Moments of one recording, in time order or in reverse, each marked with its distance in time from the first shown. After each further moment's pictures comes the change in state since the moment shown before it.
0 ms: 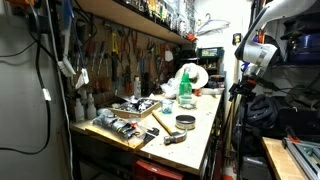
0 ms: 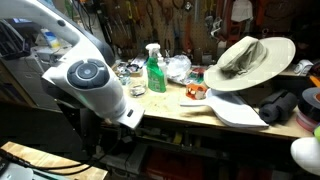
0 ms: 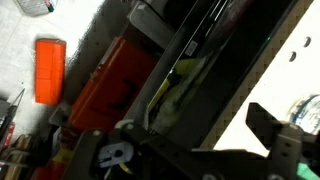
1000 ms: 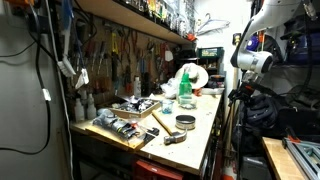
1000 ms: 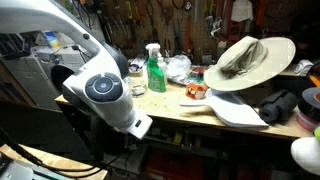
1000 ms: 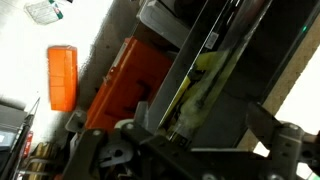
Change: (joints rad) arm -0.142 0.179 0.143 0.077 0.150 -0.016 -0.051
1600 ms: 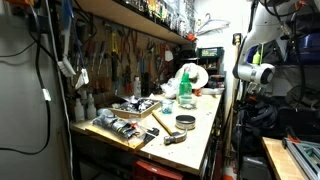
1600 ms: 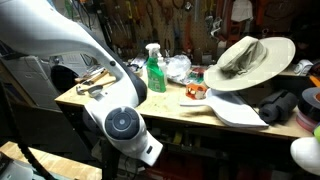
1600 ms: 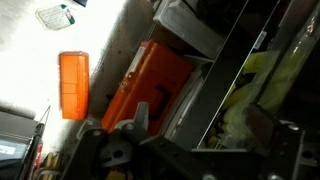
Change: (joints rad) arm -0.296 0.230 0.220 0.125 0.112 -0.020 -0.165
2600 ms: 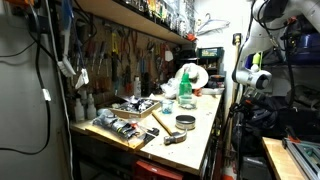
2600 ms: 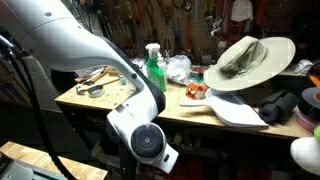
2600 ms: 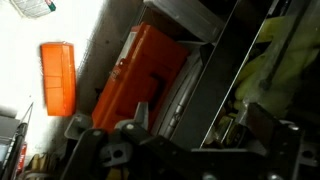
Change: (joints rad) arm -0.173 0.158 0.133 0.189 0.055 -0.069 -0.029
